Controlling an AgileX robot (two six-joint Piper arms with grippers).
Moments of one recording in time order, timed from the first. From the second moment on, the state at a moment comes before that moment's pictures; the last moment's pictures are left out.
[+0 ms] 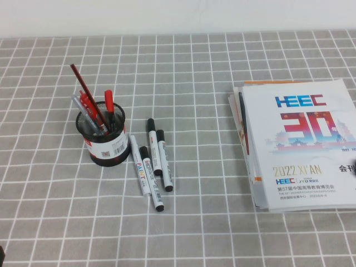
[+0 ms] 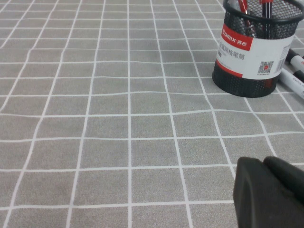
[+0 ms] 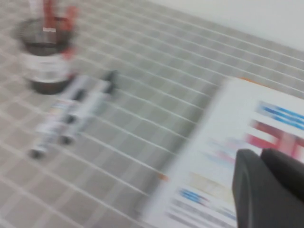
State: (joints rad) right arm 0.69 0.61 -0.47 -0.62 0.30 0.58; left arm -0.14 -0.01 0.03 0.01 0.38 -0.01
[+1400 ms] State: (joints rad) right arm 0.00 -0.01 0.03 -0.02 0.37 0.04; left arm -0.14 -0.01 0.03 0.01 0.38 -0.01
